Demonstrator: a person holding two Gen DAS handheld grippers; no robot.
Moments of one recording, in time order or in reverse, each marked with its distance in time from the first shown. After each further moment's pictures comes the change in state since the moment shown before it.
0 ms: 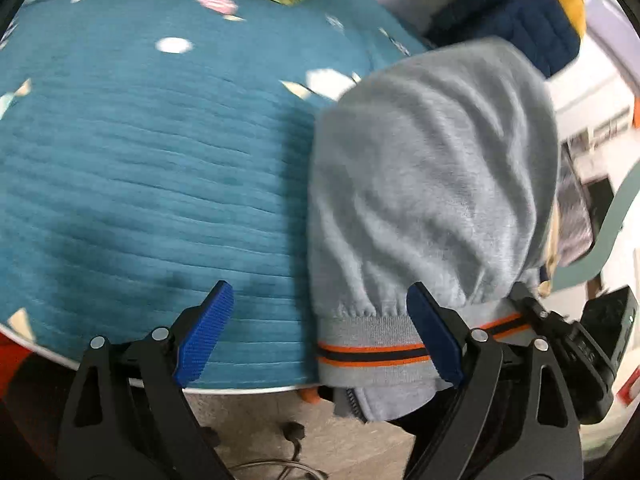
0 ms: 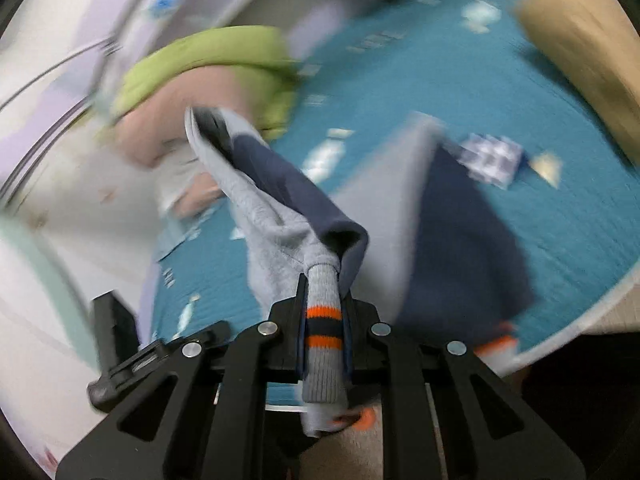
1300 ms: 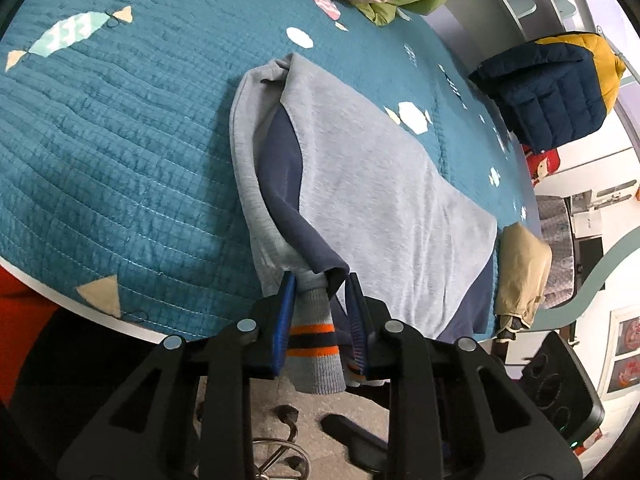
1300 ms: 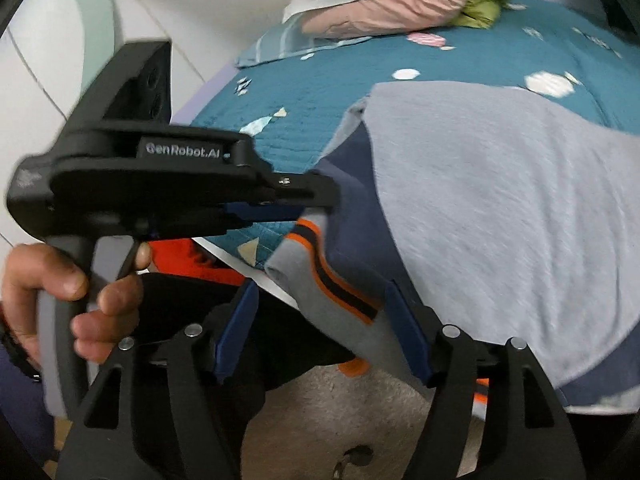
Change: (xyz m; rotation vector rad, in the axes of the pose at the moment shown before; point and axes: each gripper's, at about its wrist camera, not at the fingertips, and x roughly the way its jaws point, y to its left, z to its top) left arm -0.061 0.126 0.002 -0.235 0.011 -0.074; right arm 0.142 0.183 -0.145 -0.703 0.375 0.114
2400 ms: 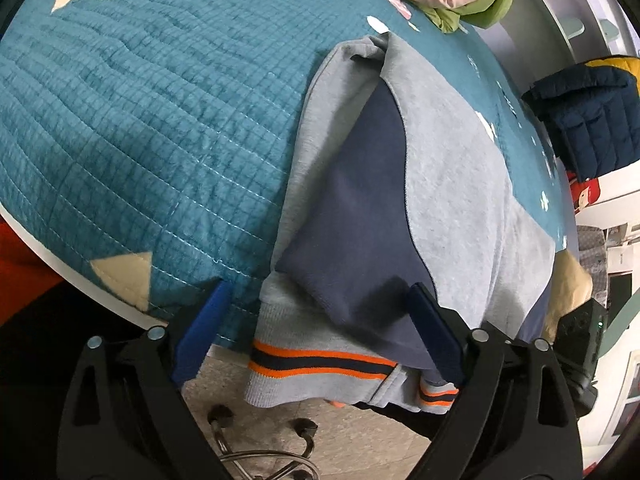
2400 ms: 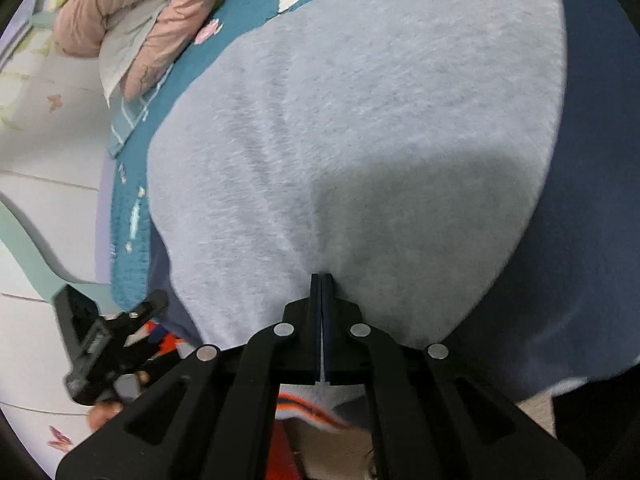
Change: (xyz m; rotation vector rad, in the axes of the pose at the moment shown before) left arm 0.031 0.040 -0.022 -0.103 -0.059 0.161; right arm -0.037 -0.175 -0.020 0.685 0.109 -0.023
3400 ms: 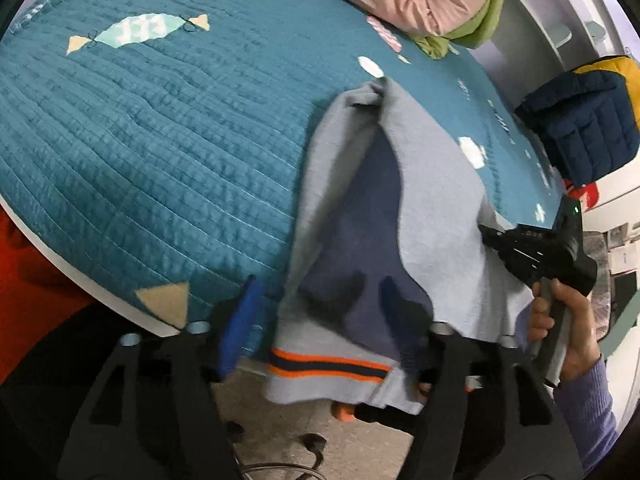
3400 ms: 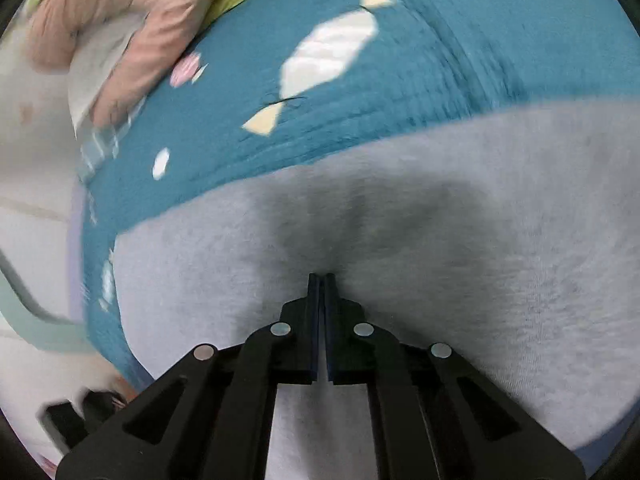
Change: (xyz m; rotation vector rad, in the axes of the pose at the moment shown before) left arm -0.038 0.003 0.011 0.026 -0.085 0.013; right arm 0.030 0.026 0.132 -0.044 -0.039 -0.104
